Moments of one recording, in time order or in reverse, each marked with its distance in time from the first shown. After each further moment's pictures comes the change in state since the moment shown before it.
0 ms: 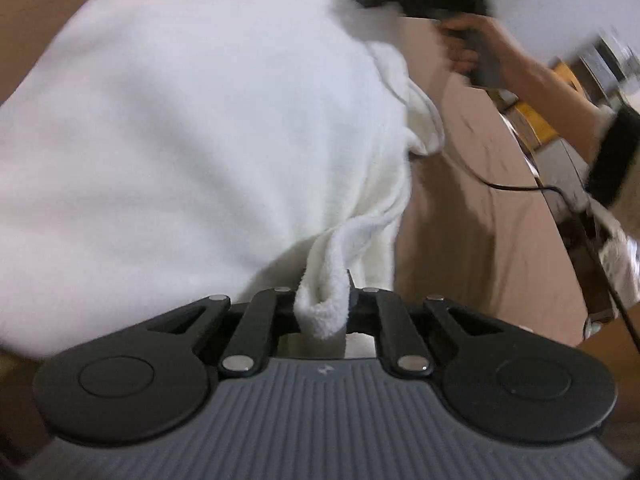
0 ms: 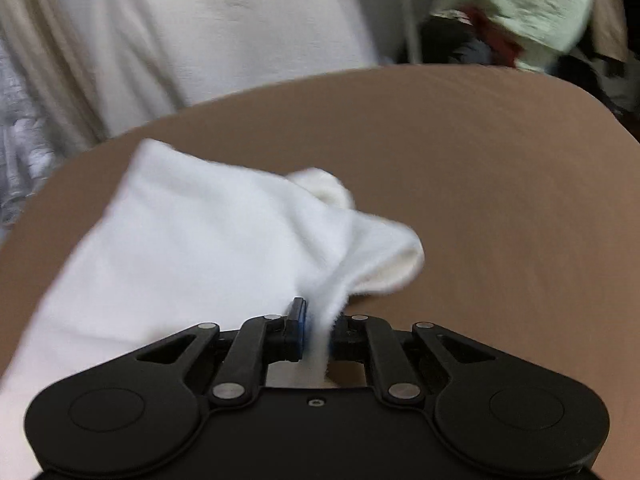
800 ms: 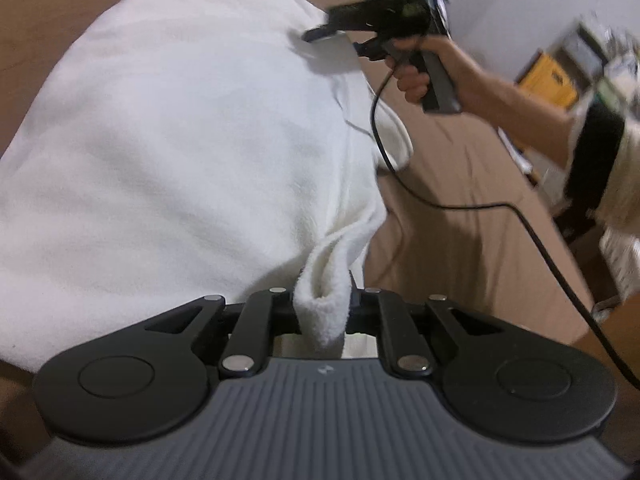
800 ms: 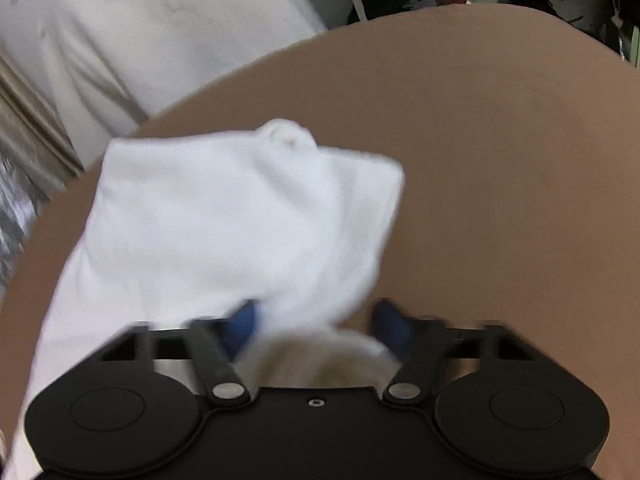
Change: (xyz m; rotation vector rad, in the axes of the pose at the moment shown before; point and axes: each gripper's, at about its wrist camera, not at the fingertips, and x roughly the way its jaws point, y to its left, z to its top) left arm -0.025 -0.004 -0.010 0.017 -0.067 -0.005; right arm 0.015 -0.015 -0.019 0.188 0.016 0.038
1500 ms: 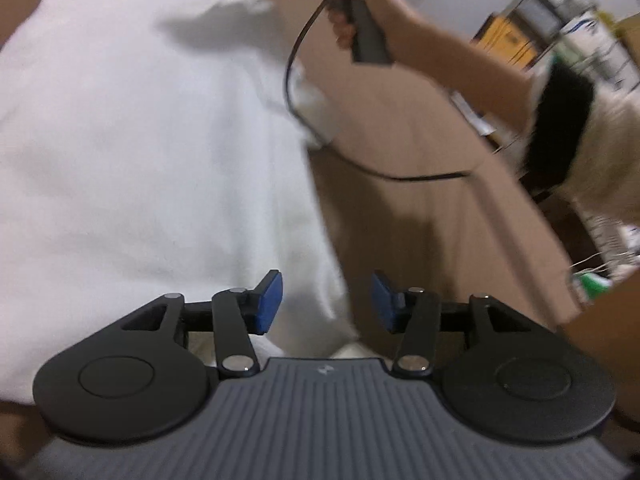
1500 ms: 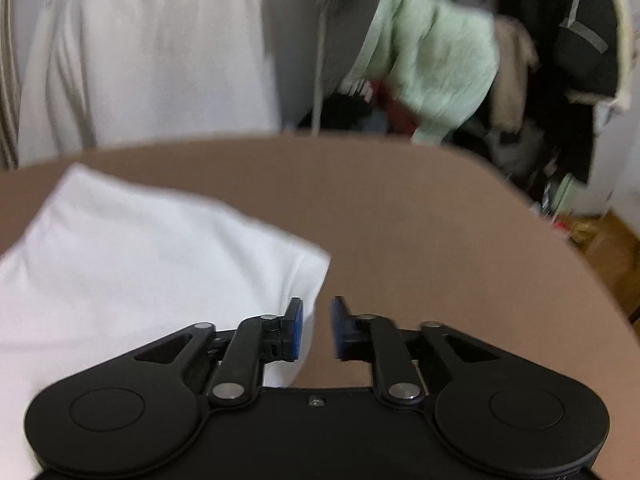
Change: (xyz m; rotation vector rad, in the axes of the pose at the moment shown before) left arm 0.021 -0.047 -0.017 0.168 0.054 -0.102; right arm -0.046 0.046 0.007 -0.266 -0.299 -0.382
